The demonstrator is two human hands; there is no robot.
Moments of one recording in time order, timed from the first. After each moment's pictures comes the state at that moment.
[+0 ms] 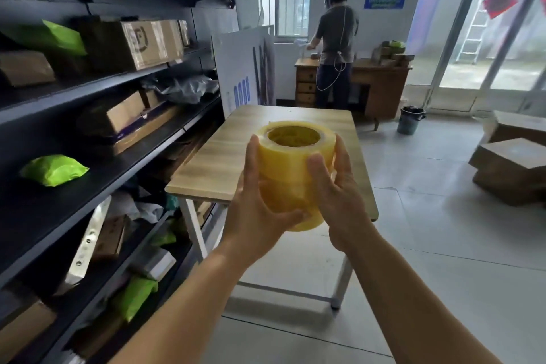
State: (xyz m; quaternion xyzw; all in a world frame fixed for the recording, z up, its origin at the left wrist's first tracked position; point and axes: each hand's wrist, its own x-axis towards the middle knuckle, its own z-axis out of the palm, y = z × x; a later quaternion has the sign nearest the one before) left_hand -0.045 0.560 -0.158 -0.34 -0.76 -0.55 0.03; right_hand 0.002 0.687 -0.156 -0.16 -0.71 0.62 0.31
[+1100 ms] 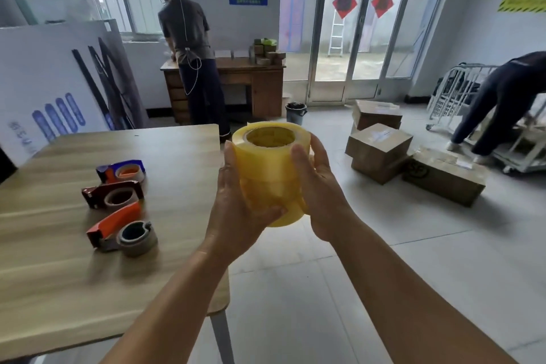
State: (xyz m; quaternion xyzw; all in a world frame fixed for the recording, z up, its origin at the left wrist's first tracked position) left_hand -0.085 1.039 -0.191 -0.48 -0.69 -0.54 -0.06; right_hand 0.022 1.131 -0.155 -0.29 -0.65 0.61 0.34
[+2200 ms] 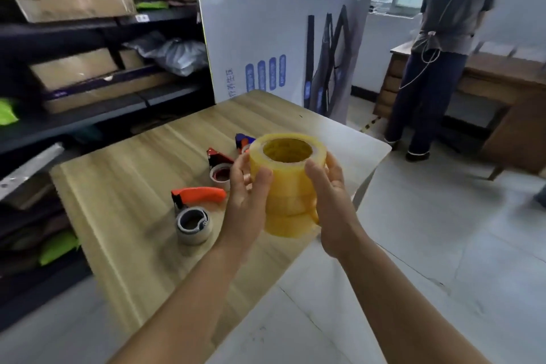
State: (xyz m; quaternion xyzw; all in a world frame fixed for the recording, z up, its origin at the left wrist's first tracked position) left_hand -0.261 1.211 -0.210 0.00 -0.66 -0.75 0.06; right_hand -0.279 1.341 -0.212 -0.03 -0.66 0.75 0.00
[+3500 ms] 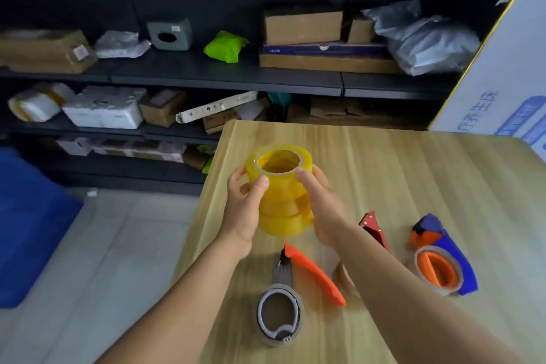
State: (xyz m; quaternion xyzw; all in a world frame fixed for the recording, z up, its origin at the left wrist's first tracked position) left_hand -0.452 0.968 -0.295 0.41 -0.52 -0.69 0.31; right_hand -0.569 1.044 -0.282 0.18 -0.64 0.60 -0.44
